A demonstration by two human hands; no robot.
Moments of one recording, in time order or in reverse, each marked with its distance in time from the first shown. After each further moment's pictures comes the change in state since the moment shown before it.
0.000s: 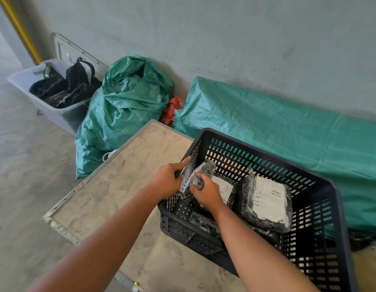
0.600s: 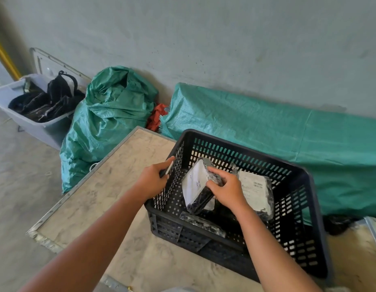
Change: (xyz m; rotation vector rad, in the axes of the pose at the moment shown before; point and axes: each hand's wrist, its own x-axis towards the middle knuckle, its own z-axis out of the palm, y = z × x) left_hand -0.003 0.006 -0.003 -0.003 0.014 -0.051; right_hand -0.051 0.009 -0.096 0.173 0.206 -0.058
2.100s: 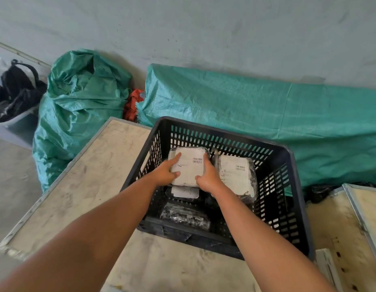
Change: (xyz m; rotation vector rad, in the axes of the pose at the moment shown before) left_hand 0.080 0.011 0.108 -0.178 -0.430 -0.032; right_hand 0.035 0.029 0.006 -0.169 -0.133 0.394
